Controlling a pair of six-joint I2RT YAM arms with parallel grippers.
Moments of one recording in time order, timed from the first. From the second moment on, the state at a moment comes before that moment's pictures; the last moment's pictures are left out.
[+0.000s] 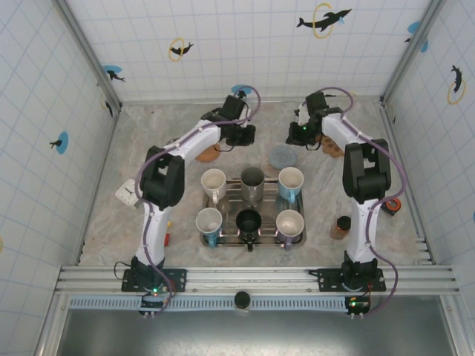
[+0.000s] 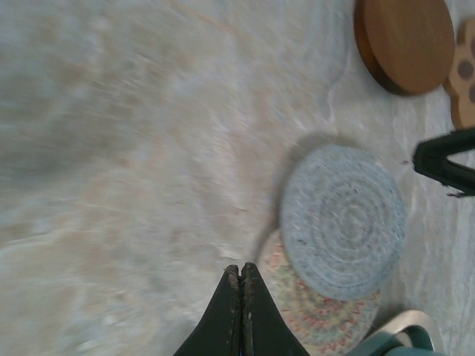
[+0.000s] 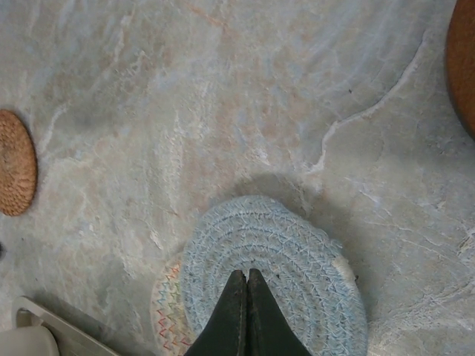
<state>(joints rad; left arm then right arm) -0.55 2.26 1.91 -0.63 0.31 -0.35 0.22 2.16 1.72 -0.71 -0.44 0.27</state>
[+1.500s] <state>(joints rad) -0.57 2.35 1.84 -0.59 0.34 -0.38 0.20 2.30 1.78 -0.76 -0.46 0.25</state>
